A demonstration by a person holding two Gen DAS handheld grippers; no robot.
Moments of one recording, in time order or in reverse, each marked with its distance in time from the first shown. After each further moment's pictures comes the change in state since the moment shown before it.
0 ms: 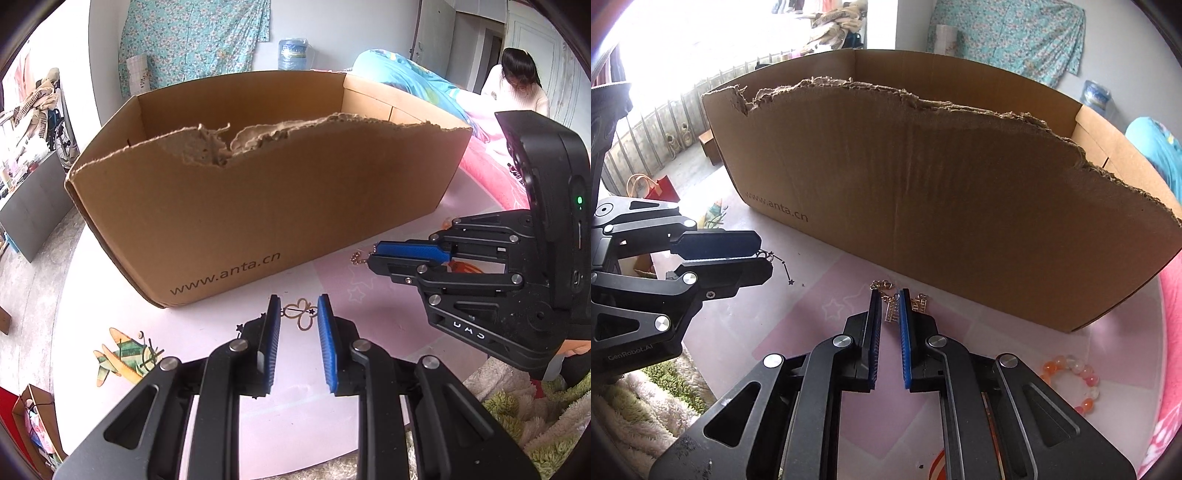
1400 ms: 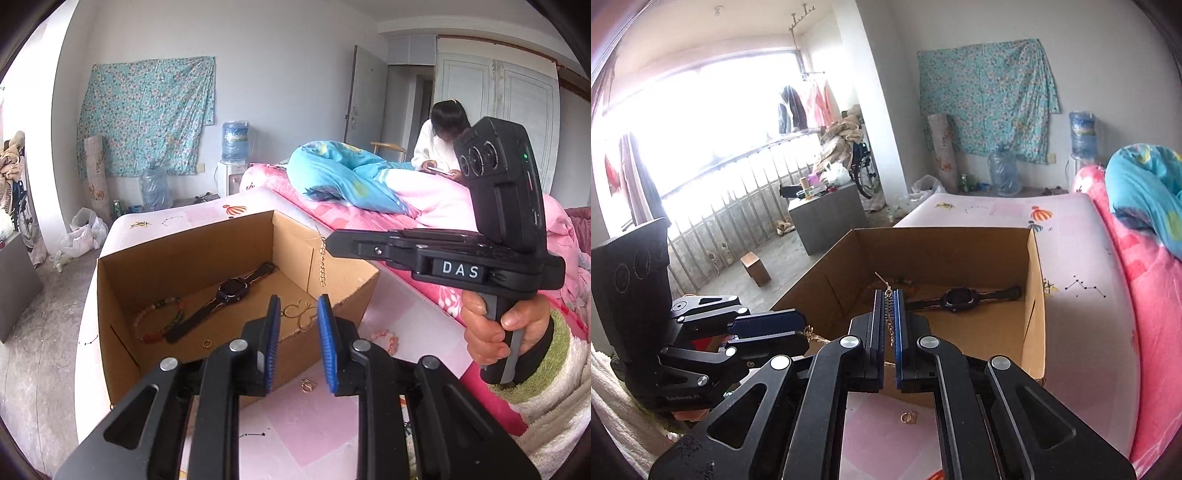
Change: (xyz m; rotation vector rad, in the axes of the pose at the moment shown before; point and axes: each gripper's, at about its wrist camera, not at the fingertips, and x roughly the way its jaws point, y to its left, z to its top) left arm -0.080 -0.027 0.091 0.122 -0.303 -0.188; right arm -0.100 -0.084 0.067 0.224 -0.370 0.212
